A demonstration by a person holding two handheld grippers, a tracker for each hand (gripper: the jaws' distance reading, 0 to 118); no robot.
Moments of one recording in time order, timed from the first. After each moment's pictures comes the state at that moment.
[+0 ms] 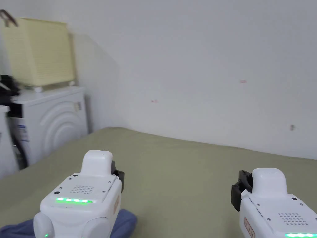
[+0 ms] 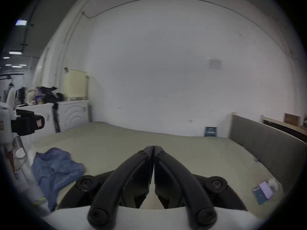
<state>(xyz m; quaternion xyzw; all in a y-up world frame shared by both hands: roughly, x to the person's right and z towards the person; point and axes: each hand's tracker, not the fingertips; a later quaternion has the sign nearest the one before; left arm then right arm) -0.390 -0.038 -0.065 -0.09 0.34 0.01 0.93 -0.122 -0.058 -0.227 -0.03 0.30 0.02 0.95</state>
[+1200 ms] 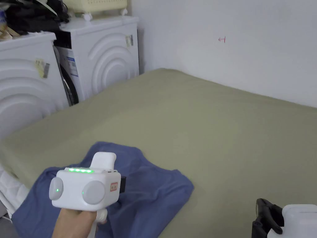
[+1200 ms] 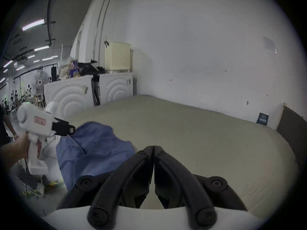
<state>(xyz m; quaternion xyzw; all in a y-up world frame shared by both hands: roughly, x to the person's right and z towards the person) -0.614 -0.247 -0.132 -0.37 0.32 0.19 0.85 -0.239 -0.183 -0.250 -0.17 0.39 0.09 0.90</state>
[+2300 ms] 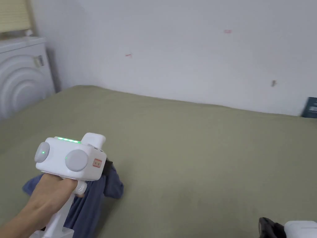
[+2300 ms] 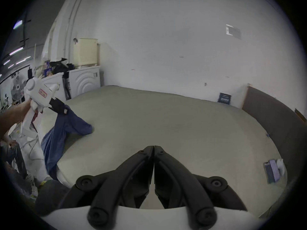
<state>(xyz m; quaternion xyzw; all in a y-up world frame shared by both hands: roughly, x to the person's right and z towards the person) -0.443 -0.129 -0.256 -0.39 0.14 0.04 0.91 -0.006 -0.150 -0.217 -0.19 0.22 0.07 0.95</state>
